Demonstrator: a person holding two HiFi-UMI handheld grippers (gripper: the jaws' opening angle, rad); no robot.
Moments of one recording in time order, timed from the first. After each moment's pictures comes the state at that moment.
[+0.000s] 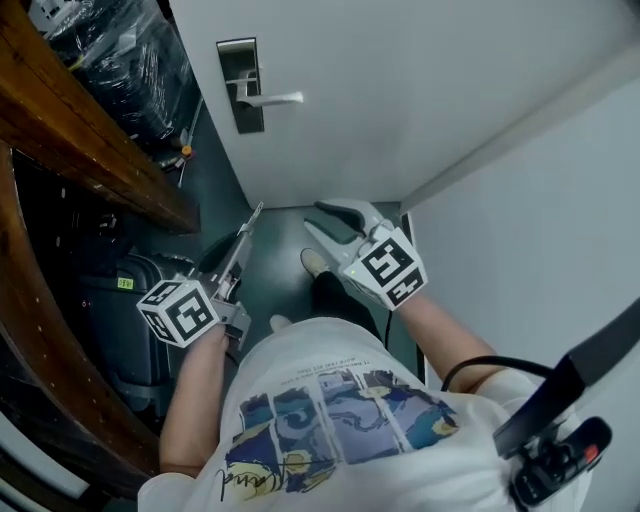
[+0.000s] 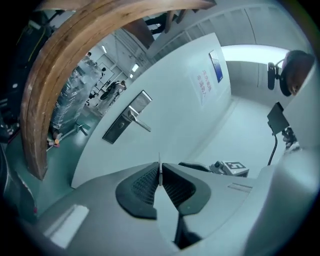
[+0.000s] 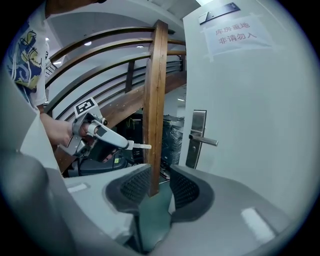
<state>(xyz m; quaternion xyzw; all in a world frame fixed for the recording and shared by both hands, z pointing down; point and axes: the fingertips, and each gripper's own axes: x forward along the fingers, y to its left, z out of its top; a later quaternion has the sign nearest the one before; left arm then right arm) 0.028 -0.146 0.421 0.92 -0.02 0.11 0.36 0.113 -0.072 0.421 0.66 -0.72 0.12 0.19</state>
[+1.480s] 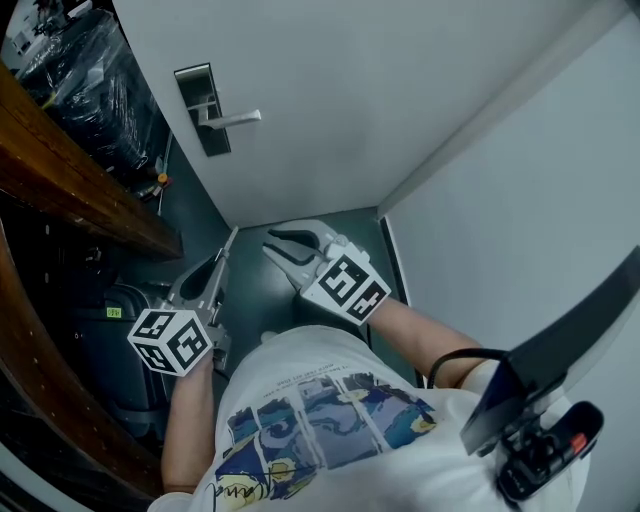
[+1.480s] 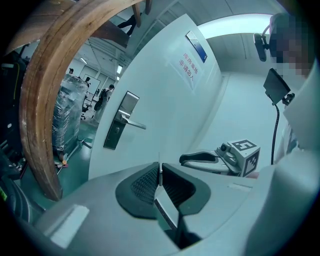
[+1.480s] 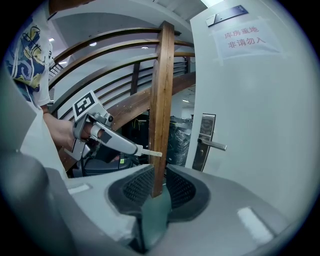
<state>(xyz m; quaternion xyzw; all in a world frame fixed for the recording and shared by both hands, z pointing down) 0.024 -0.127 0.412 0.96 -0.02 0.16 0.25 0.079 -0.071 0.410 0.64 -0.73 0.11 0.19</state>
